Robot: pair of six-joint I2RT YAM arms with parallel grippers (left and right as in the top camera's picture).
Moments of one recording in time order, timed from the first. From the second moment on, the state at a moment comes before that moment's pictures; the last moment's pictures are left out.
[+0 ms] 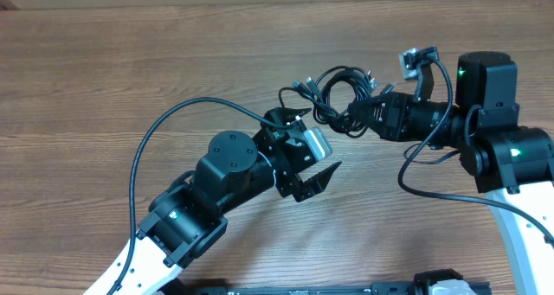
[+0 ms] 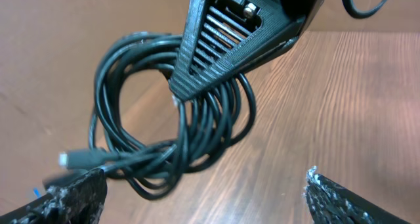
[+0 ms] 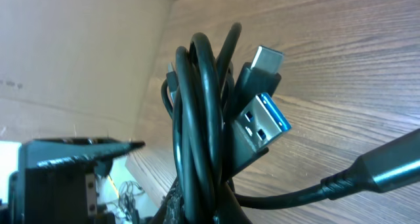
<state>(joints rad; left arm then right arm) -0.75 1.05 0.98 -0.22 0.23 0.30 0.13 1.21 1.33 -0.89 -0.80 0.37</state>
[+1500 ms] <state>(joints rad) -0.75 1.08 0.98 -0.23 0.45 0.59 0.13 1.21 1.33 -0.98 -0.99 -0.03</state>
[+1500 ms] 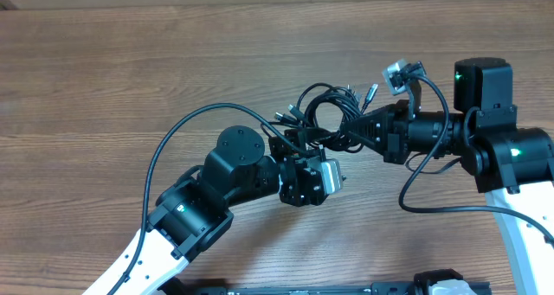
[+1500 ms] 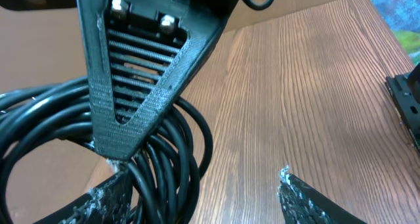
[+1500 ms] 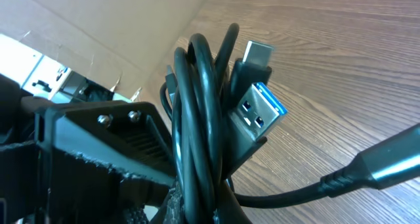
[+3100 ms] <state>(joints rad) -0.74 1.08 0.98 -0.24 0.37 0.55 0.13 1.21 1.33 -0.99 -1.06 -0.12</state>
